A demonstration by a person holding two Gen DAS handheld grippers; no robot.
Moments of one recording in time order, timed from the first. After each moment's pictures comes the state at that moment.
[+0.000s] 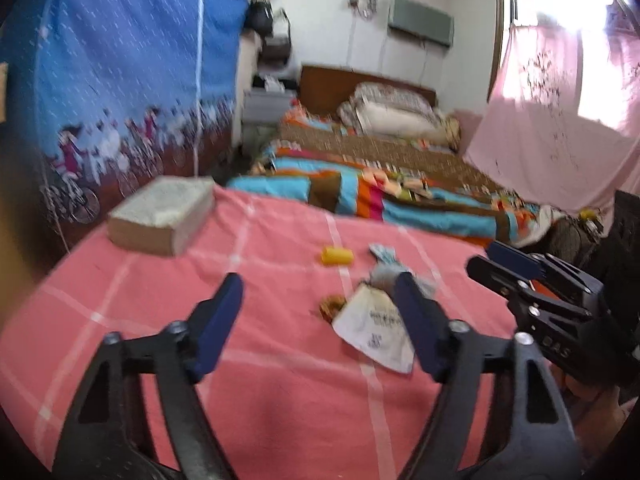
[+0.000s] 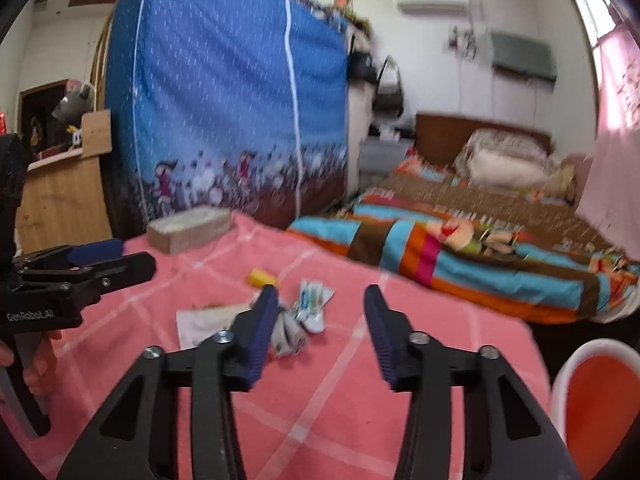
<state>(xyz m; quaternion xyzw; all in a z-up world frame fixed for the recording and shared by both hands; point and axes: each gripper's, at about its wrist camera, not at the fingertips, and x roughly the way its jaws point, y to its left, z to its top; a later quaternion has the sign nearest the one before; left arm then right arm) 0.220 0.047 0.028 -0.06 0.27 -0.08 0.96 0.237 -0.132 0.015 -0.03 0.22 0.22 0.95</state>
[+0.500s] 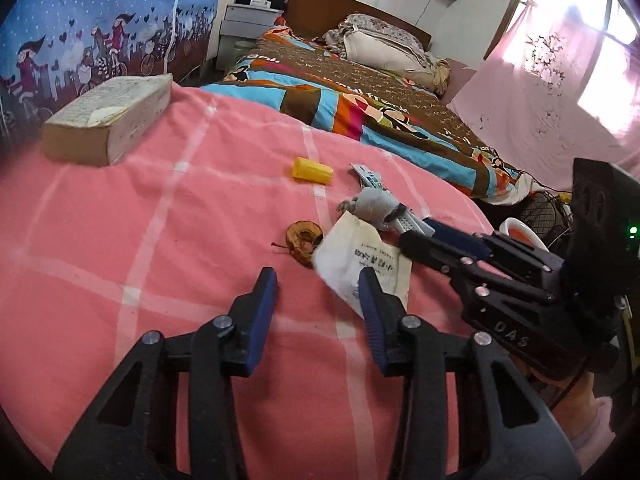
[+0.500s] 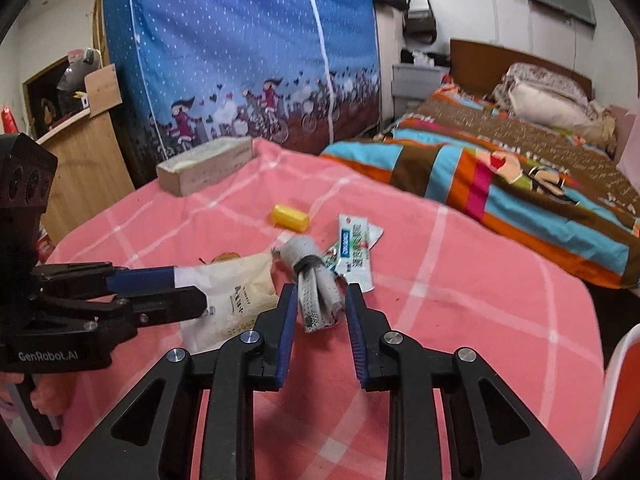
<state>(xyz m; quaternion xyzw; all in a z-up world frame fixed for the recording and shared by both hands) 0.244 0.042 -0.007 -0.12 0.40 -0.13 0.90 0.273 -0.107 -0.011 -0.04 0.35 0.26 0.90</state>
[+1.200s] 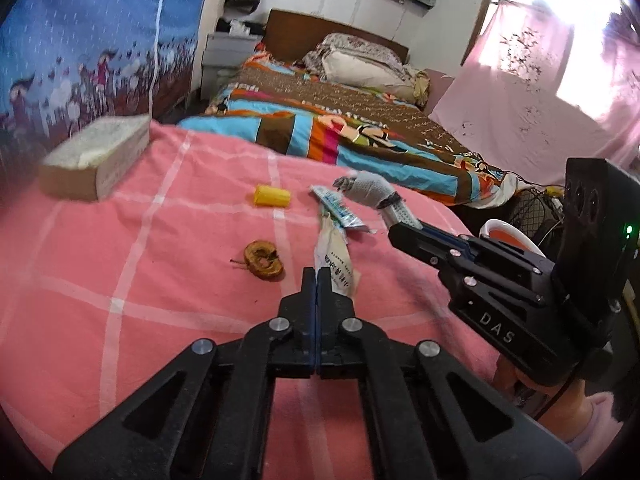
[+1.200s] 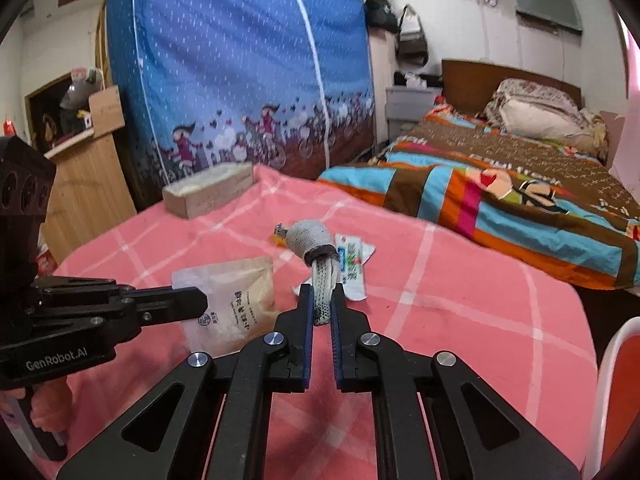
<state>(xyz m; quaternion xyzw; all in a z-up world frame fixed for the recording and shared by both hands) 0.225 0.019 0.017 -0.08 0.34 -0.15 0.92 0.248 -0.127 0.009 -0.01 0.27 0.25 0.93</state>
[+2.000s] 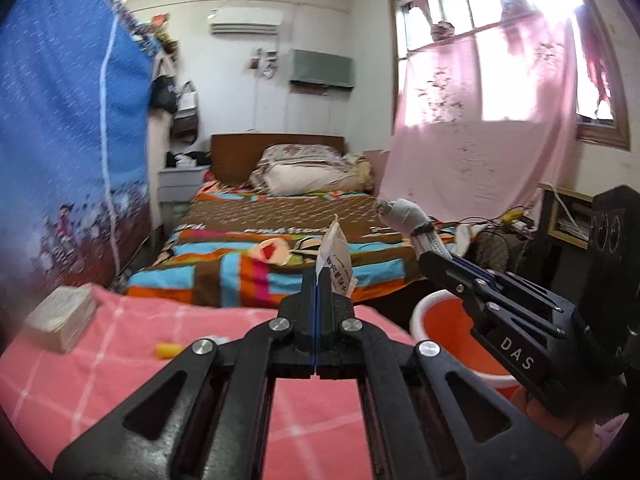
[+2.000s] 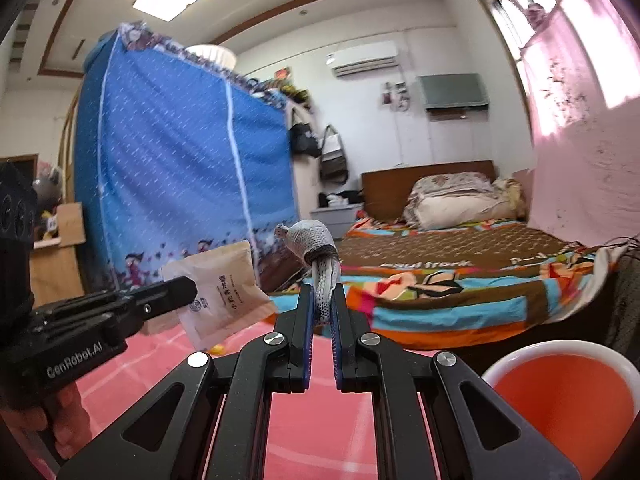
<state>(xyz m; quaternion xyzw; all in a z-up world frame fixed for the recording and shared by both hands) 0.190 -0.091 0.090 0.01 0.12 -0.22 0.97 0.174 -0.242 0.067 0.06 0.06 0.11 0.99</state>
